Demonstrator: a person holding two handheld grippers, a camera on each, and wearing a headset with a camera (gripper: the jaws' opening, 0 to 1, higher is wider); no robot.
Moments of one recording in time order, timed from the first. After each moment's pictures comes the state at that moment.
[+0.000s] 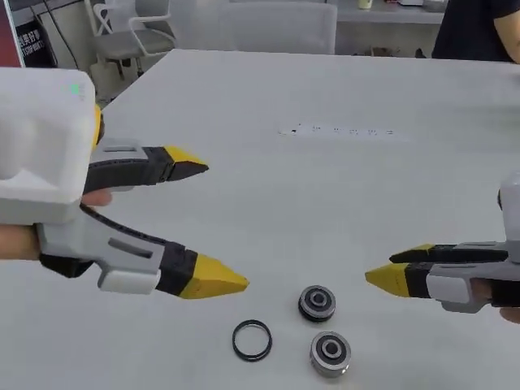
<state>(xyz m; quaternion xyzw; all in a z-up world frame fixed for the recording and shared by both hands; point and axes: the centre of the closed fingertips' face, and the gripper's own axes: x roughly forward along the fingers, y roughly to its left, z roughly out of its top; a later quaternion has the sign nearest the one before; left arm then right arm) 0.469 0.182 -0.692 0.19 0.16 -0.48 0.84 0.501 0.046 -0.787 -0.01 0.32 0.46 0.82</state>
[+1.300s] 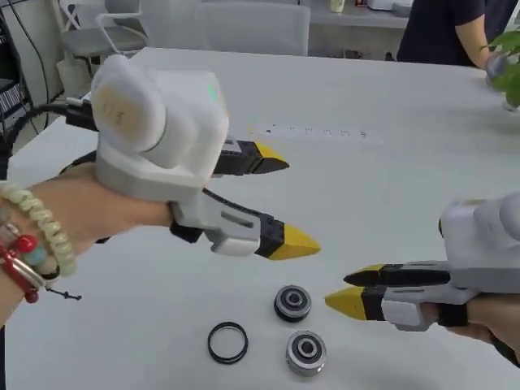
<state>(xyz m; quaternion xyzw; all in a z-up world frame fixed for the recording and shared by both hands) 0.511 0.094 -0.710 0.22 0.11 -0.54 0.81 0.491 0.060 -0.817 -0.01 0.32 0.51 0.80</state>
